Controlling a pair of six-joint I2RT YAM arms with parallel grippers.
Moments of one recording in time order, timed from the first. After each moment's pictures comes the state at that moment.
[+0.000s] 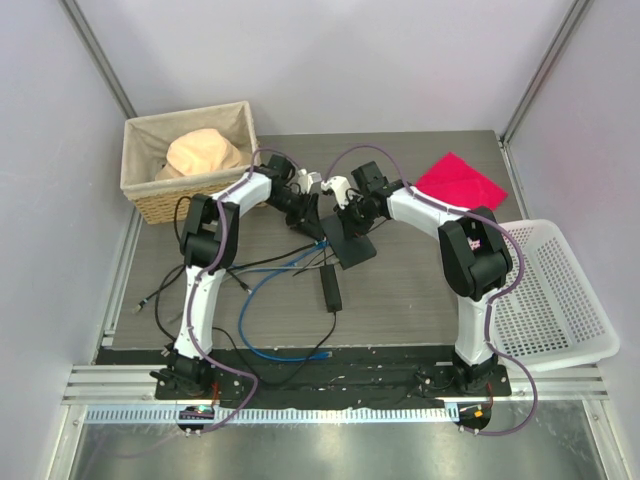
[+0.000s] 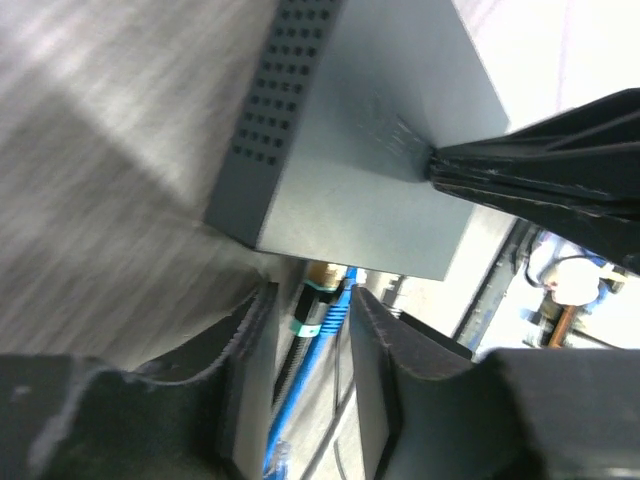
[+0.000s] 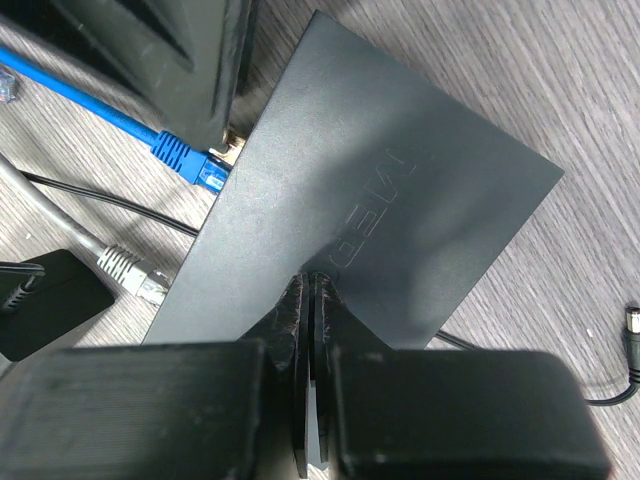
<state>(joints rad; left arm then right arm) -0.35 2.38 1.85 -0.76 0.87 -0.03 0.49 1.99 1.44 -0.49 -0.33 -0.39</state>
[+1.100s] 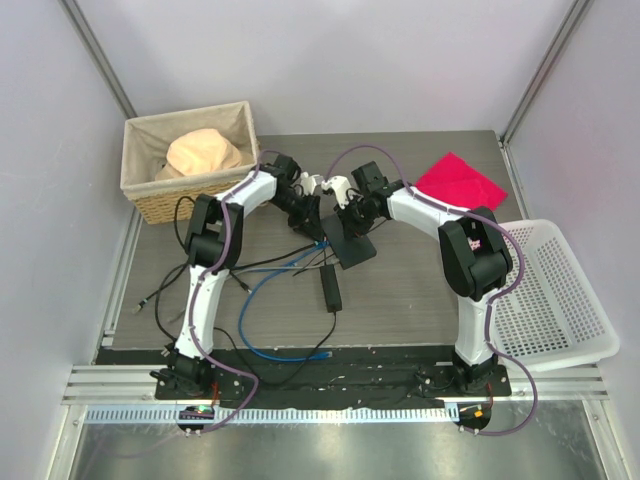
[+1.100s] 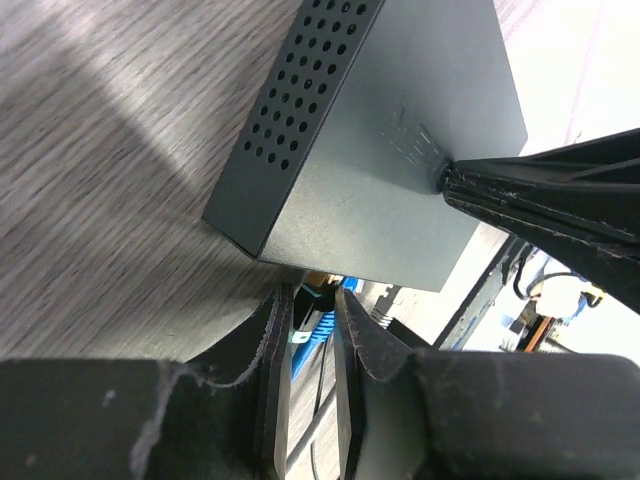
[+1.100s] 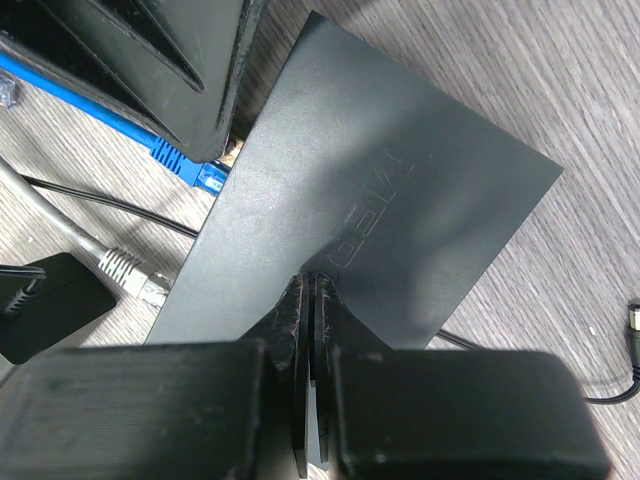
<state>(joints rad) -0.37 2.41 1.91 -0.85 0.81 -0.09 0.49 1.99 1.44 -0.49 -0.33 -0.37</state>
